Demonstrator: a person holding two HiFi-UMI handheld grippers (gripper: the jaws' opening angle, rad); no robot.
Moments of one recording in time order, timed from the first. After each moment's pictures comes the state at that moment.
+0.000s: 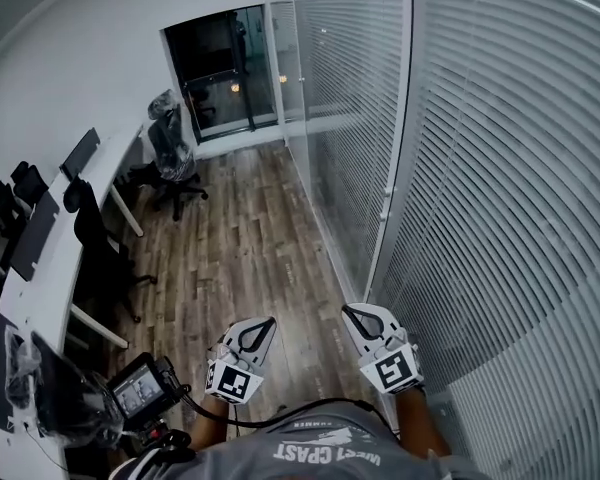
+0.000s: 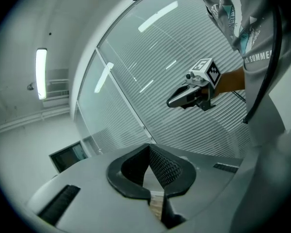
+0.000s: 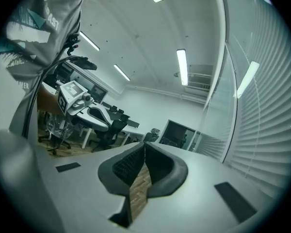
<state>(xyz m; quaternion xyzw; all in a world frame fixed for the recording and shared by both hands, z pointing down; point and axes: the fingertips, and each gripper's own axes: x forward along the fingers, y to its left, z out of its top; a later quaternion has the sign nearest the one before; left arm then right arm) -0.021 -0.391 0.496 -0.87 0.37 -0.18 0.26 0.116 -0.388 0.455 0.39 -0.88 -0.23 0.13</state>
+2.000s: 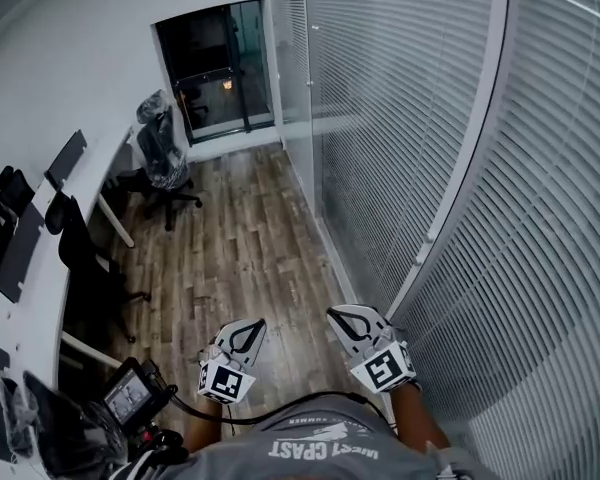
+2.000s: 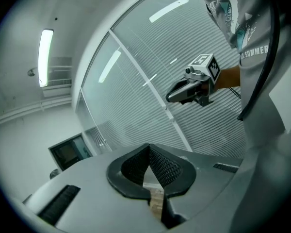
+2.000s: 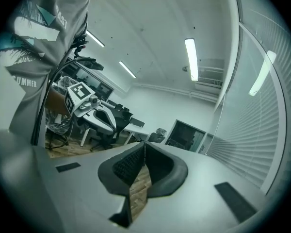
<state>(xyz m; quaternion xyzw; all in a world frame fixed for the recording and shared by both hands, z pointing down) -0.120 -0.612 0.512 -0.87 0.37 -0.20 0.24 0.009 -0.604 0.457 0.34 -0.90 -0.24 0.15</state>
